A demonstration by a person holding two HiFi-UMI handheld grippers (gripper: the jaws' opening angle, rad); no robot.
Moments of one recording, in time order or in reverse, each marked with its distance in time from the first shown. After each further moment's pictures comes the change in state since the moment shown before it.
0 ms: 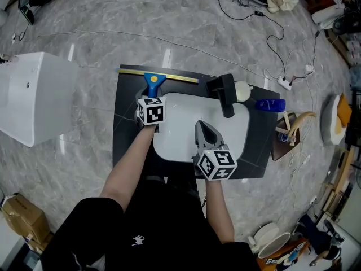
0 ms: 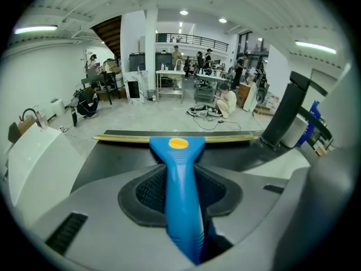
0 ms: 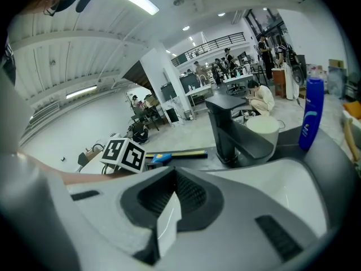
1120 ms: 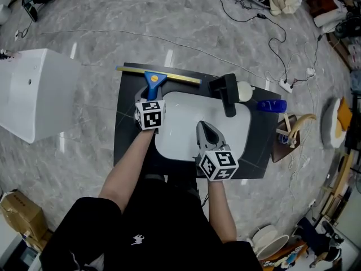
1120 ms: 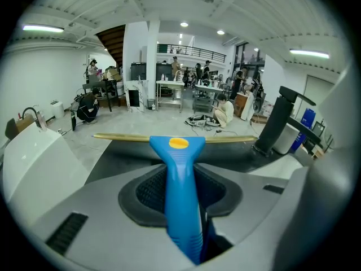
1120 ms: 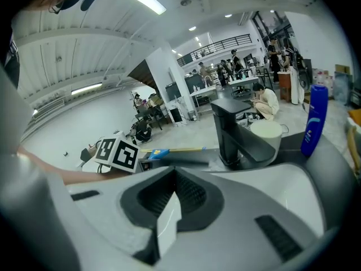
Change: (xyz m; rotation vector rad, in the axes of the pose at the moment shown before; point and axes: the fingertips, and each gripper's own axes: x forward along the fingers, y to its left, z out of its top) left arm -0.026 0.006 0.010 -0.011 -0.110 -0.026; right arm -0.007 0.008 0.000 -0.048 0.000 0.023
